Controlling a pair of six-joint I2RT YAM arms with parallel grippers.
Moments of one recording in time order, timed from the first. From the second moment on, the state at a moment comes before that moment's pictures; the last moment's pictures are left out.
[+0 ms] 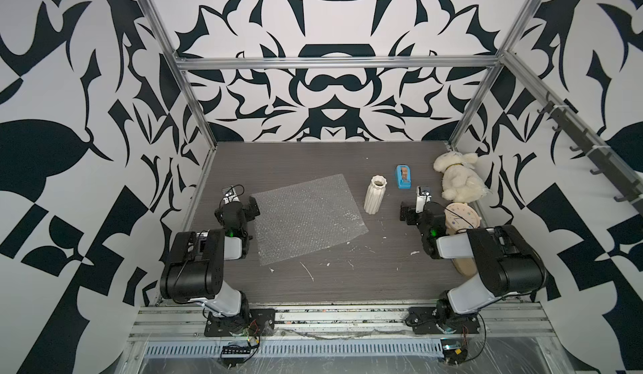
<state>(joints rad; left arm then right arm) 0.04 1.55 0.36 0.82 -0.23 -0.15 0.09 1.56 0.34 0.78 0.16 0.00</state>
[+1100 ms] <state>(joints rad) 0.04 1.55 0.36 0.82 -0.23 -0.15 0.09 1.56 0.34 0.78 0.15 0.00</state>
